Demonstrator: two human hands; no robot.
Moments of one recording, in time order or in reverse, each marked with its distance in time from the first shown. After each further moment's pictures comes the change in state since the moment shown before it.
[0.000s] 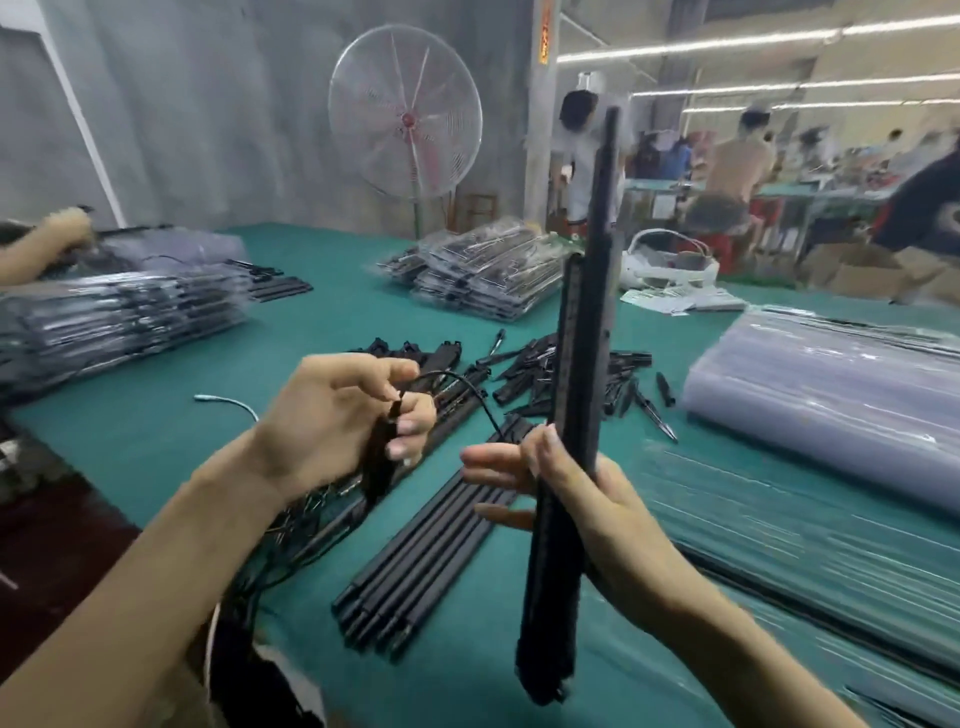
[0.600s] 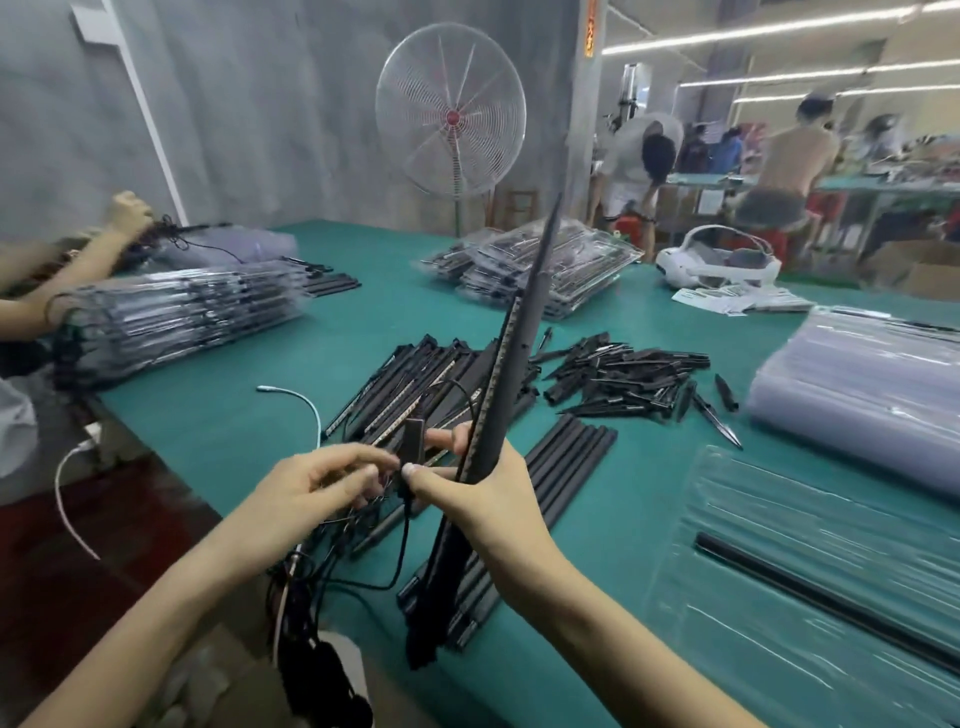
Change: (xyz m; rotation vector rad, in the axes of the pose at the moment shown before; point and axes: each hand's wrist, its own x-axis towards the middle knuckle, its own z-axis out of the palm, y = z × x) left_hand -0.057 -0.063 -0.093 0.876 0.388 0.171; right_hand 0.055 0.047 0.089 -0.052 0.119 0.008
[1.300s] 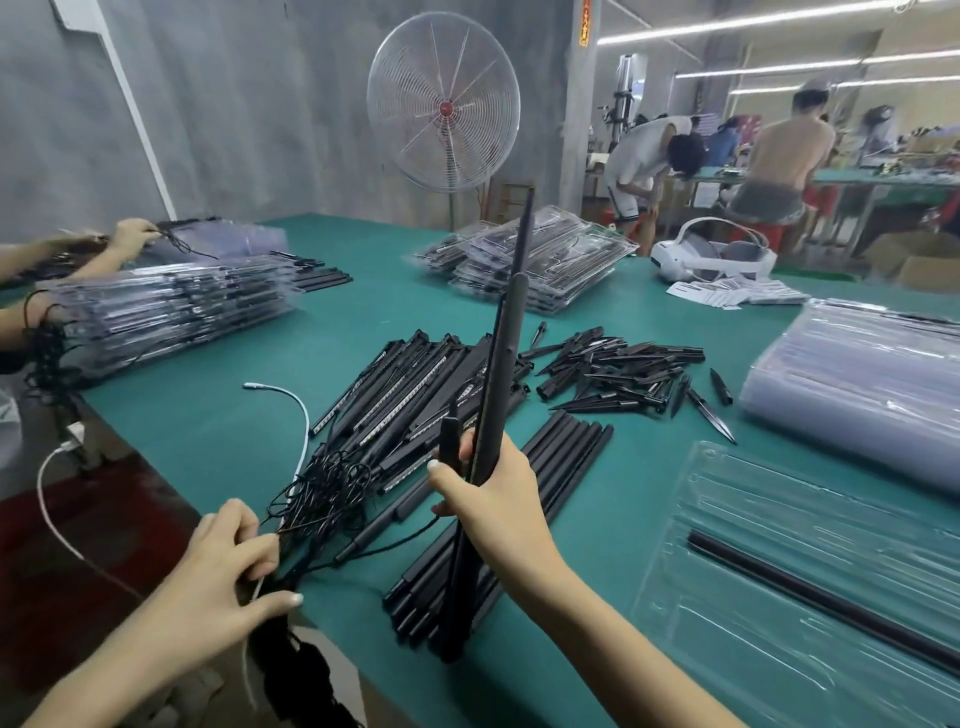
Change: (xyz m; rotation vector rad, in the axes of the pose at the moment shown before) left_hand -0.050 -0.084 -0.005 0.600 0.127 0.080; right_hand 0.010 0.023 -0.016 -0.189 0.077 -0.036
